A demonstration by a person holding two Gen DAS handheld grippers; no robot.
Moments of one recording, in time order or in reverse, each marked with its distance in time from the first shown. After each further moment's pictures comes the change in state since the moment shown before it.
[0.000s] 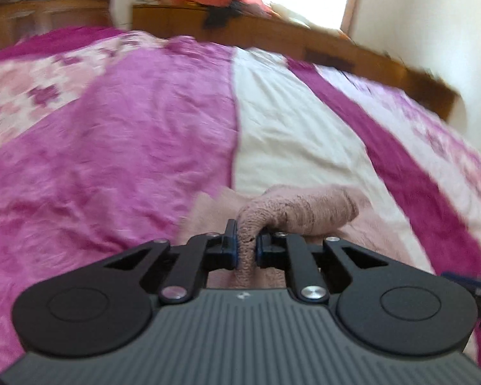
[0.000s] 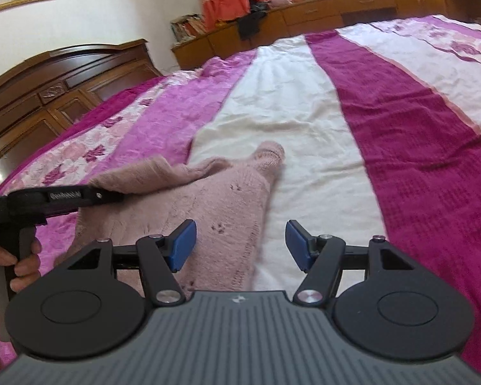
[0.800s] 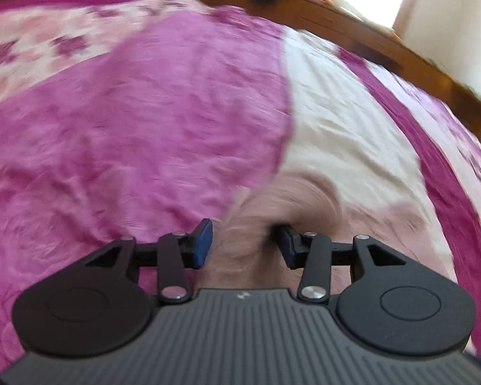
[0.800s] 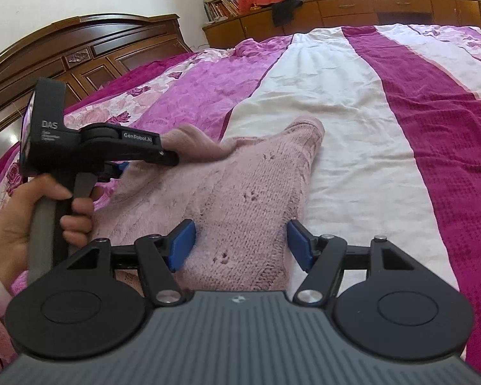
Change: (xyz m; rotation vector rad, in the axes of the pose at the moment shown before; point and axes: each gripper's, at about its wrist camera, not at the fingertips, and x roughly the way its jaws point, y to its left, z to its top) left arm 0.069 0.028 0.010 -0.172 0.083 0.119; right arm 0.022 0.036 -0.020 -0.106 0.066 0.054
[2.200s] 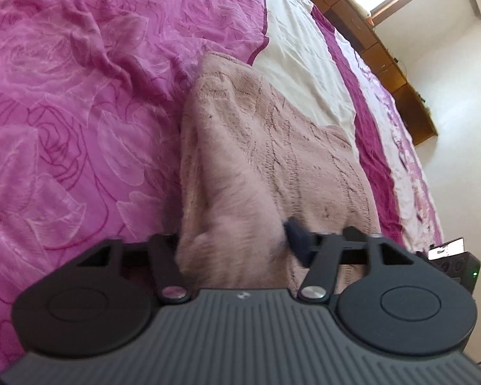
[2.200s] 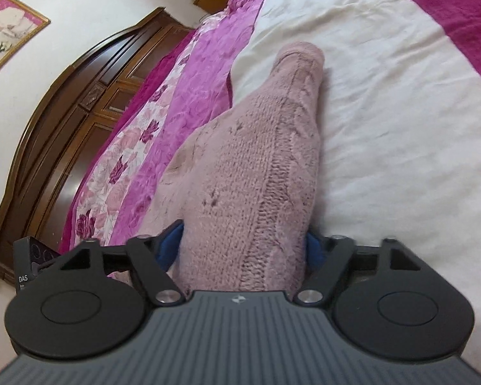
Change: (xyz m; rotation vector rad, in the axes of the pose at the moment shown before) left arm -0.045 0.040 -0.058 -0.231 0.294 -0.347; right arm 0.069 -0.071 0.009 0.430 0.196 0.316
